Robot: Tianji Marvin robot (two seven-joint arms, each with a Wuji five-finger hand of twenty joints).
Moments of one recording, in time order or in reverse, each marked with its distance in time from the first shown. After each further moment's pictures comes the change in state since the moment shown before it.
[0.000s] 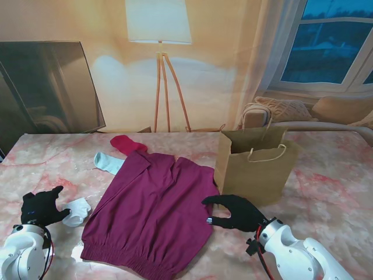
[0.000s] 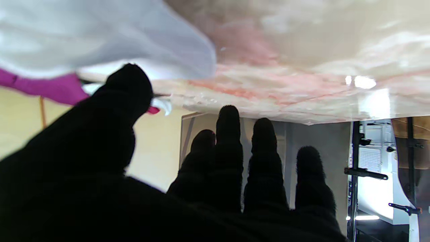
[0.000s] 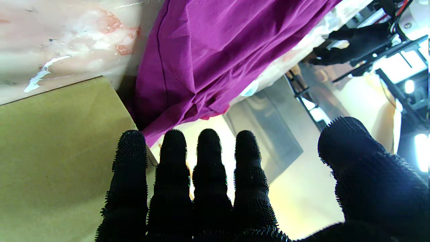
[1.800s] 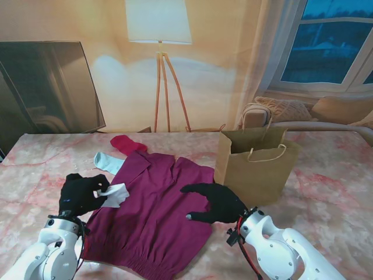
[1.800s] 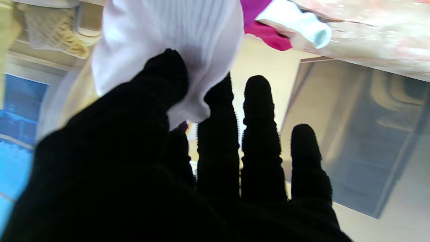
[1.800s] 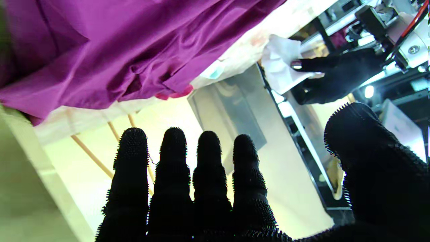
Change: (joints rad) left arm 0.080 -0.026 0.154 -0.327 -0.054 -0.055 0.125; right arm 0.082 -0.004 -0.134 -0.069 -0.058 0.031 -0.090; left_hand 0.222 -0.096 -0.025 -0.001 0.340 -0.437 0.917 0.968 0.688 -0.097 -0.166 0.171 0.441 -0.039 0.217 0.127 0.158 -0.041 0.261 0.046; right_hand 0.001 -0.133 0.053 0.000 -0.043 0.027 -0.004 -0.002 -0.042 0.000 0.031 0.002 0.020 0.000 0.011 0.000 0.025 -0.014 0.011 0.000
